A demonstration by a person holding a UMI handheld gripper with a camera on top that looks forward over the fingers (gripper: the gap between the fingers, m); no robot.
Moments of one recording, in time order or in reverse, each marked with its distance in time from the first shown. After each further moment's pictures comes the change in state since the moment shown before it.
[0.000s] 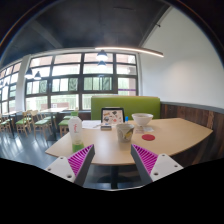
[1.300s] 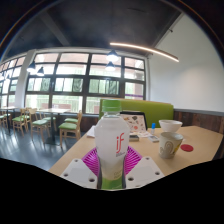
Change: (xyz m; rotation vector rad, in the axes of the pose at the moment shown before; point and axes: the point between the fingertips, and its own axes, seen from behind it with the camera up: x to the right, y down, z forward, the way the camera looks) arm -0.153 0.010 0.228 0.076 -0.014 -0.067
